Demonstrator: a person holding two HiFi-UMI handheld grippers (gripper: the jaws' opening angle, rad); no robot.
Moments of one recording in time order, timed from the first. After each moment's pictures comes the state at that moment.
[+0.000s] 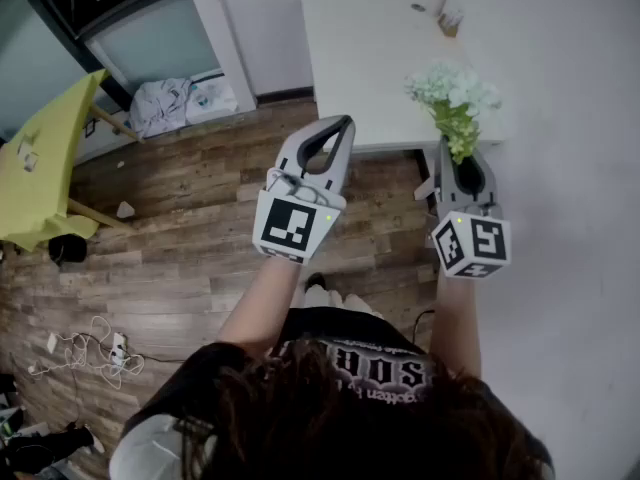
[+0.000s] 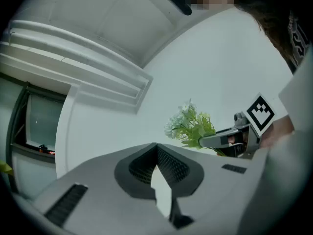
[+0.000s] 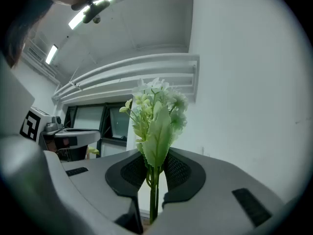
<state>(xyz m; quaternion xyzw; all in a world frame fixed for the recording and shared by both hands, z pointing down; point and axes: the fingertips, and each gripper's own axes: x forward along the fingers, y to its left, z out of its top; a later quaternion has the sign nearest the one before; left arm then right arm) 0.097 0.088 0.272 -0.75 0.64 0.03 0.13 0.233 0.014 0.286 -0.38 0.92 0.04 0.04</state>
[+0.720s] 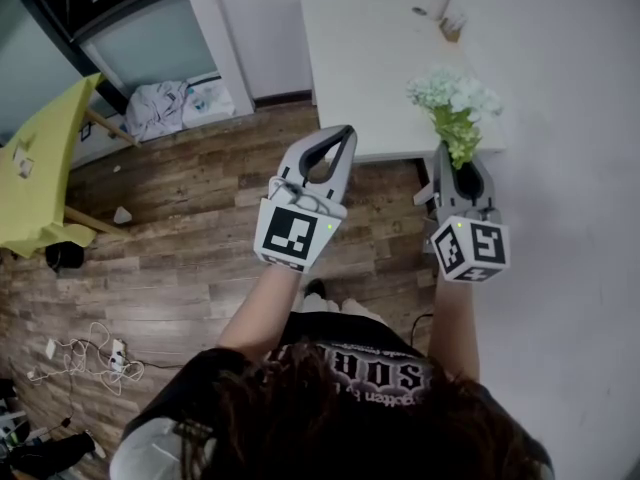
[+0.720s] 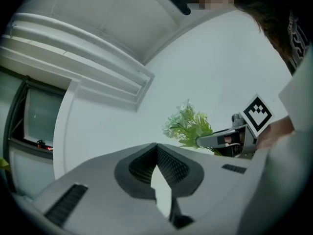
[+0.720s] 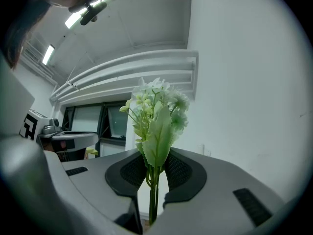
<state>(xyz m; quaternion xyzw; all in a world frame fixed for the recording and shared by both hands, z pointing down) 0.084 0.075 0.286 -0.76 0.64 0.03 0.11 0.217 -0.001 0.297 -0.39 0.92 0.03 0.04</state>
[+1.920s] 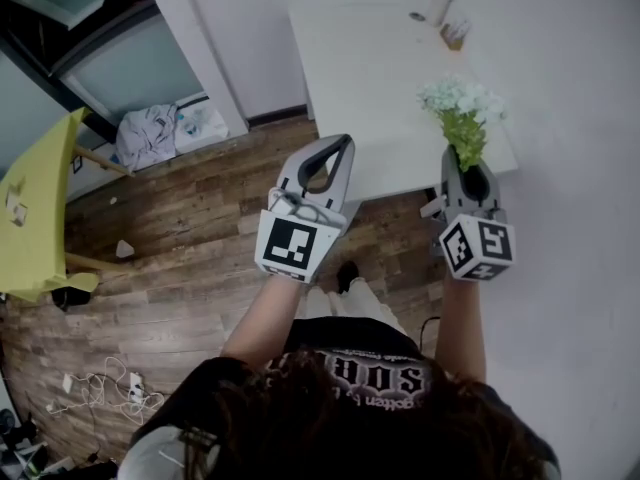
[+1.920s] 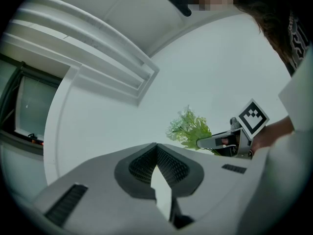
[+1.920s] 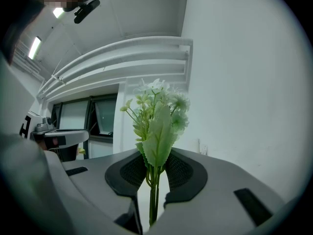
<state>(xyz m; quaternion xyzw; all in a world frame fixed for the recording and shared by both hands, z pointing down) 0.010 -0.018 0.299 -0.78 0.62 0.03 0.09 0.164 -0.104 0.319 -0.43 0.90 0.00 0.01</state>
